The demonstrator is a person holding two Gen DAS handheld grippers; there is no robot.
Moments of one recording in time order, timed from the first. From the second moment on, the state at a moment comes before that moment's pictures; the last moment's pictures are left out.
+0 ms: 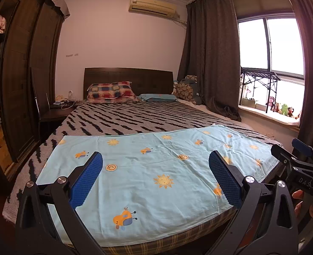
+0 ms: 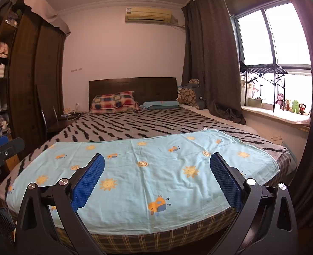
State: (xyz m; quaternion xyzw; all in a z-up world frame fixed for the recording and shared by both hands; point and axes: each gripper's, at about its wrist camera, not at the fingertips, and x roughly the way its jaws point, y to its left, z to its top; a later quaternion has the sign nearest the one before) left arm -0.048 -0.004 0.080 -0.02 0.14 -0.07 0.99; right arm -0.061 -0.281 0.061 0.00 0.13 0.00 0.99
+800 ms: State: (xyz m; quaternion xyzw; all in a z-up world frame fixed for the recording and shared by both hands) left arm -0.047 -0.011 0.079 -0.01 0.14 -0.08 0.99; right arm -0.060 -0.280 0.061 0.00 0.13 0.01 0.99
